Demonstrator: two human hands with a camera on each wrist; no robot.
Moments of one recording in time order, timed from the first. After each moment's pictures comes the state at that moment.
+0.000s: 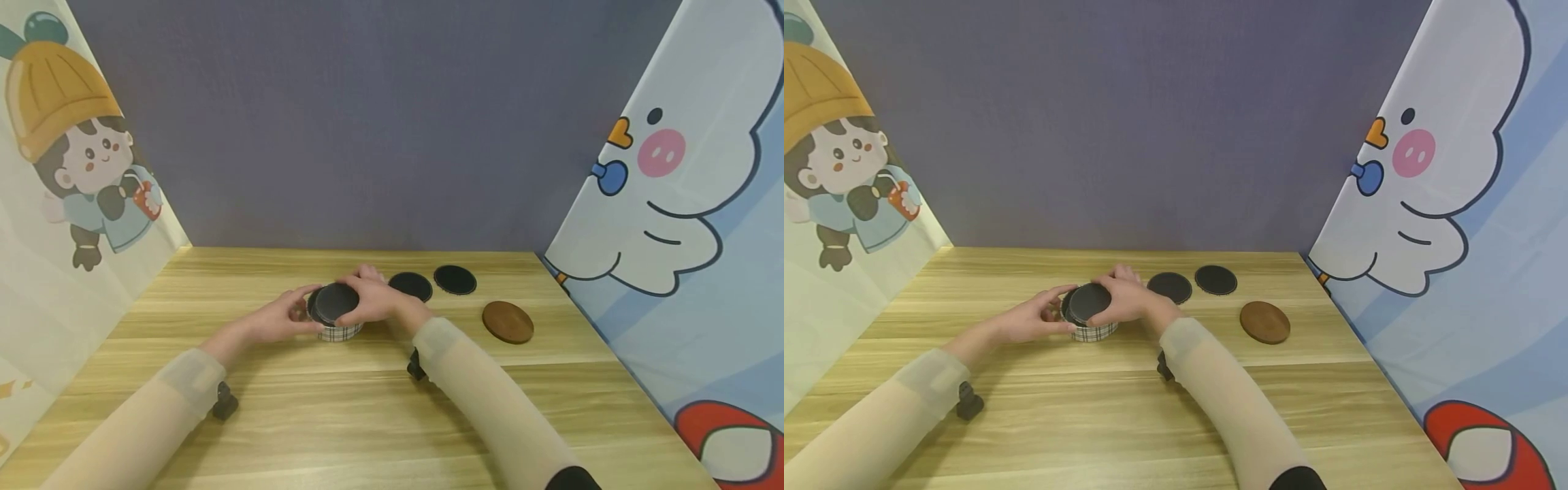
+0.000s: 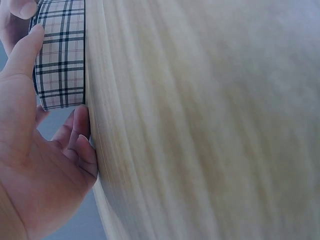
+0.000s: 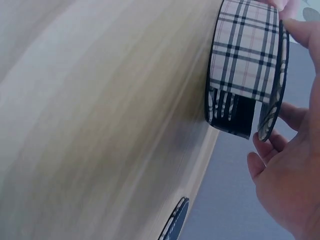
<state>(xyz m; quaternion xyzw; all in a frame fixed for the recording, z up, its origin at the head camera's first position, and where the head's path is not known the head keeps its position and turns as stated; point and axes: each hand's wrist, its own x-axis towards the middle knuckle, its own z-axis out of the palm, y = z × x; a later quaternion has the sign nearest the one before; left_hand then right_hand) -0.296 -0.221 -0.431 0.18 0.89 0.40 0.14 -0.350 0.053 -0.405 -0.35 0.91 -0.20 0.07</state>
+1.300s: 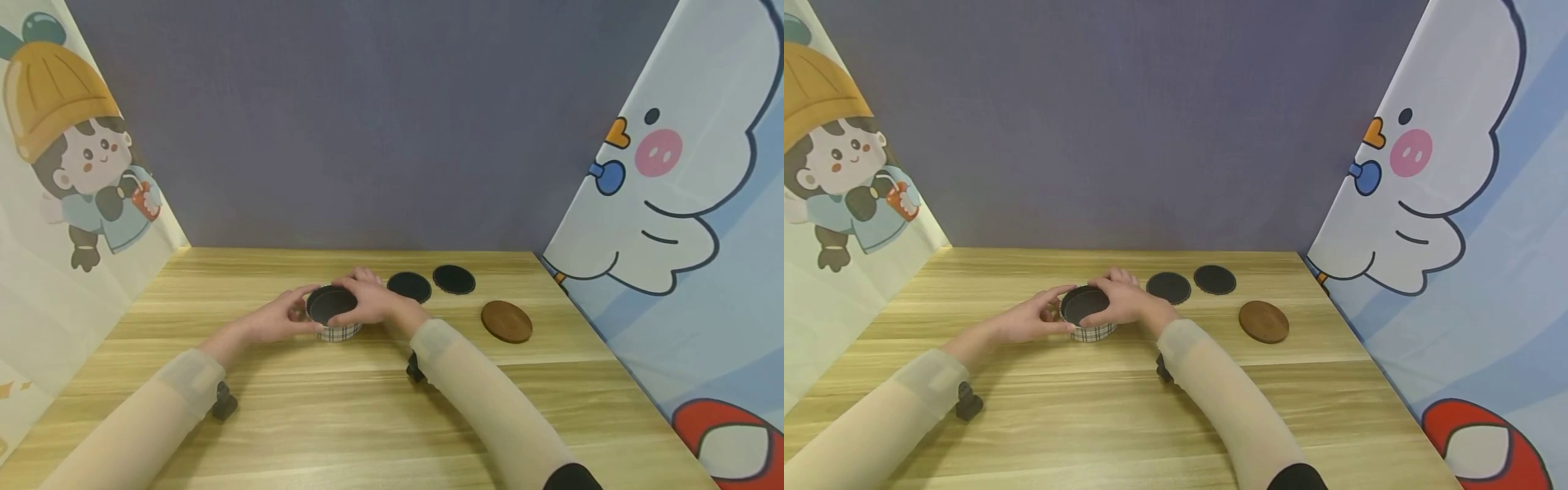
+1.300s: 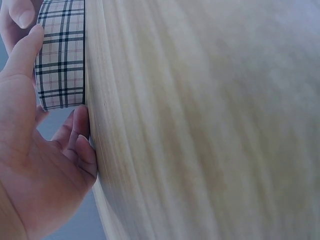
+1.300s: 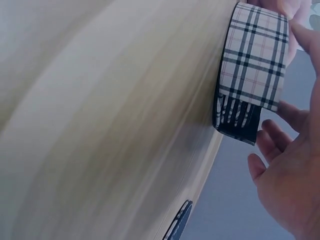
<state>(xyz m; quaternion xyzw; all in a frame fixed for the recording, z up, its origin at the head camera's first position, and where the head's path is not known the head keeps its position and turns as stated) -0.296 -0.222 -0.431 0.18 0.89 0.38 0.15 -0.344 0.050 -0.405 -0.35 0.92 -0.18 0.08</state>
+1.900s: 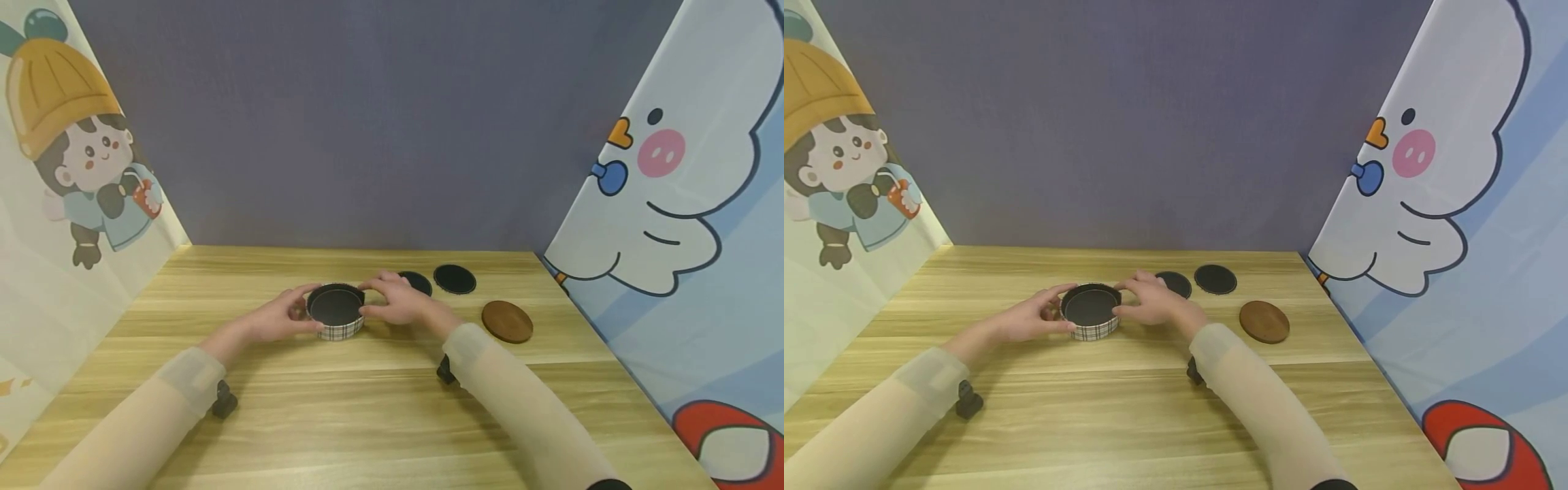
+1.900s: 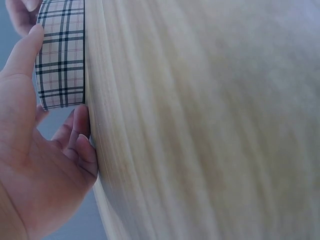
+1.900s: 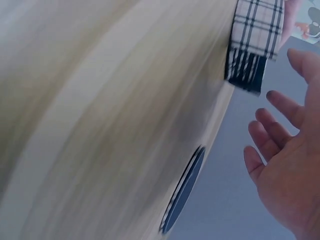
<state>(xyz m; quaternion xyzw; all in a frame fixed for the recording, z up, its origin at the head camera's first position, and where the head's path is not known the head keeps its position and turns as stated) -0.297 -0.222 -0.433 0.19 0.89 0.39 0.13 -0.340 0.102 -0.402 -0.34 0.92 -0.18 0.08</state>
